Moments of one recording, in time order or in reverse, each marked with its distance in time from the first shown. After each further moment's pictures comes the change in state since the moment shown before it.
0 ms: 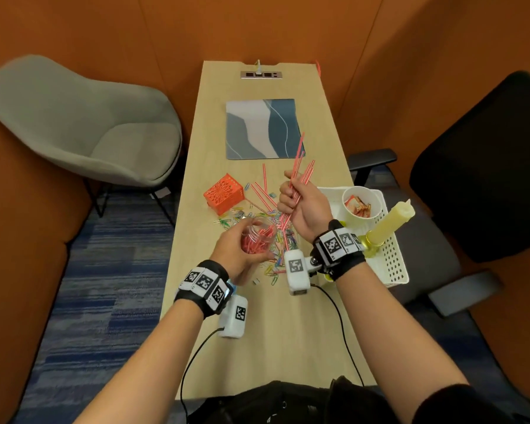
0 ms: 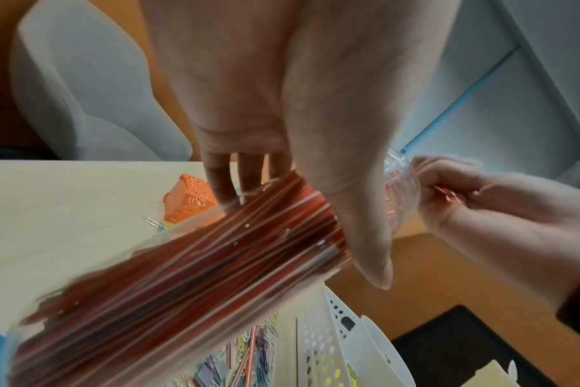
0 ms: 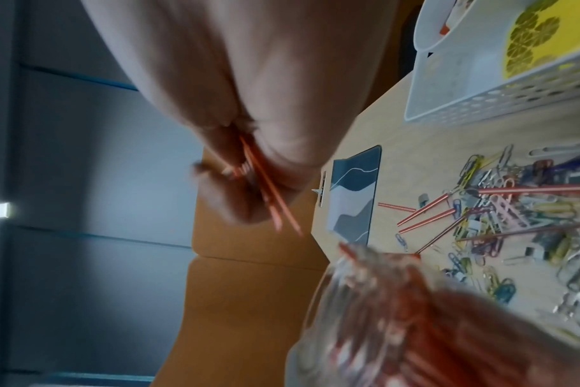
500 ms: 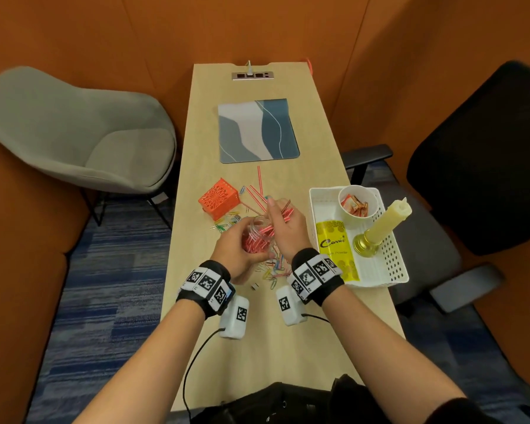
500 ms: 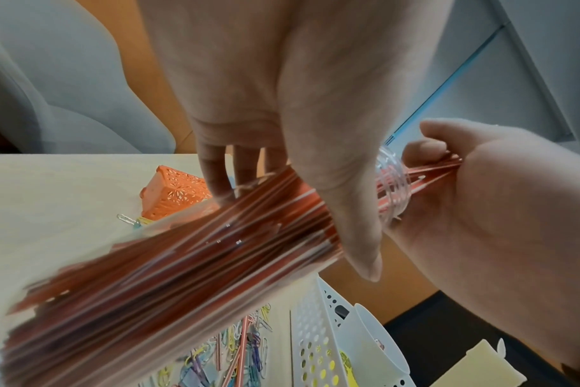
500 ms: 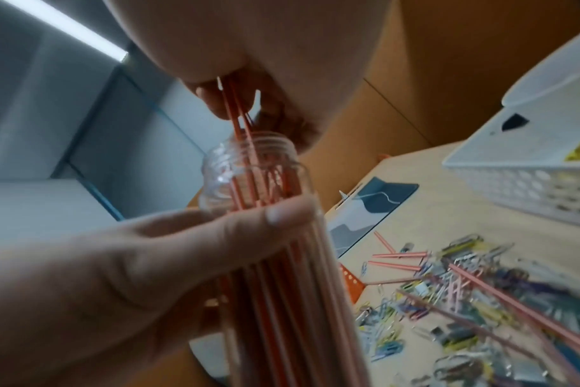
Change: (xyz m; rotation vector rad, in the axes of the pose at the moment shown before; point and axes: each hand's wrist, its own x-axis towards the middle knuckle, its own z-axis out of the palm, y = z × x) left_hand 0.019 0.005 0.004 0.104 -0.003 0.023; right_hand -0.021 0.039 -0.006 -0.790 0.173 -0.349
